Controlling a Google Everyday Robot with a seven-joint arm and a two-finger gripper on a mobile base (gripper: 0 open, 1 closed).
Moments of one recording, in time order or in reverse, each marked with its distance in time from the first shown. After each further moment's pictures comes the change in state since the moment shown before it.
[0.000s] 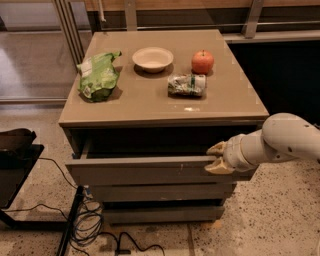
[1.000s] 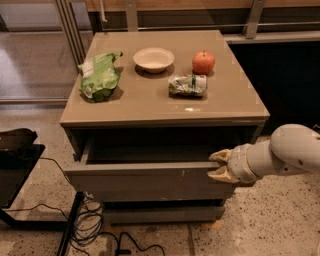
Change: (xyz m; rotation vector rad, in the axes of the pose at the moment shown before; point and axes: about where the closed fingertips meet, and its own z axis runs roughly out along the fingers) arm 0.010 0.030 -0.009 -0.007 -0.006 0.002
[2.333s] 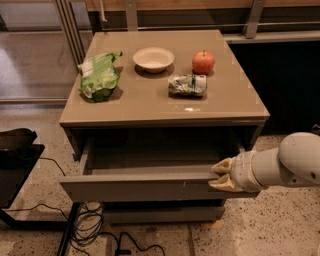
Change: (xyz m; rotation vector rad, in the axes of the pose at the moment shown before) arm -0.015 0.025 -0.021 0.026 -0.020 -0.030
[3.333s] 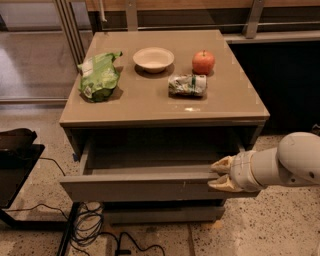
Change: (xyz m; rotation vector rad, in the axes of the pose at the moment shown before) arm 0.000 0.000 0.000 0.000 0.000 0.000
